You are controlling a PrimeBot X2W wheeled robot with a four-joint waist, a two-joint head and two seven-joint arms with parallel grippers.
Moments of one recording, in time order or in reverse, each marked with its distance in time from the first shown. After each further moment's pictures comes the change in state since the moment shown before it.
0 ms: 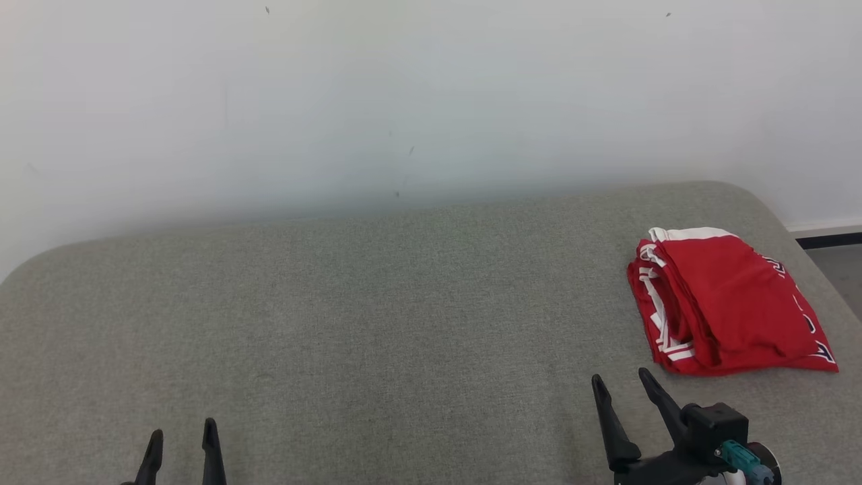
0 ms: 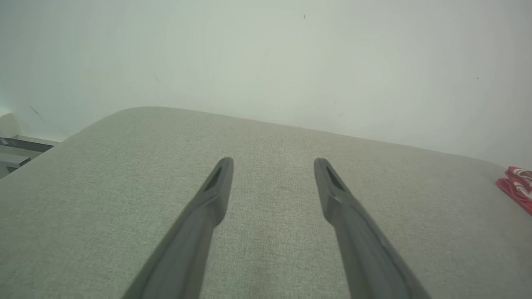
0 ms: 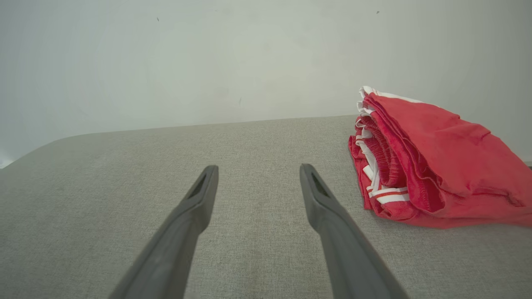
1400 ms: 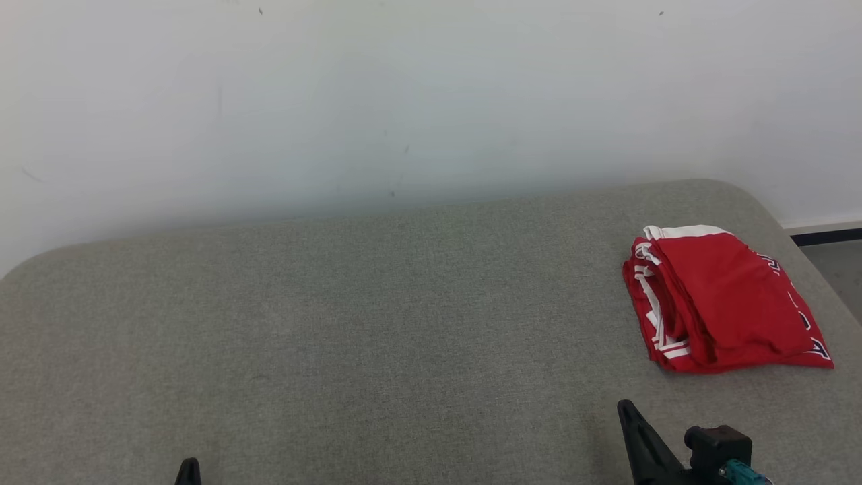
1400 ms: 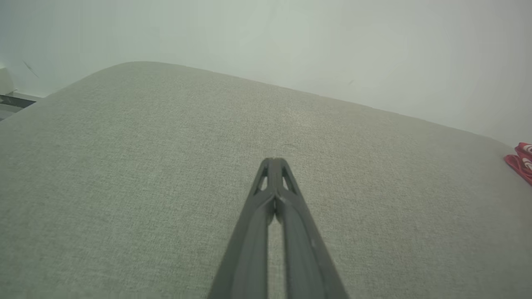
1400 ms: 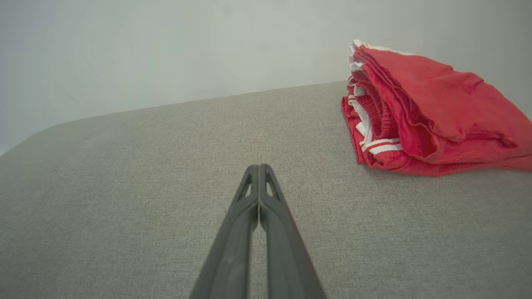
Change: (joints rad) left arm 0.019 -0.010 0.017 0.100 -0.029 -0.019 0.020; right arm 0.060 0.031 -0.028 0.001 0.007 0.000 0.043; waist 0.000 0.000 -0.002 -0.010
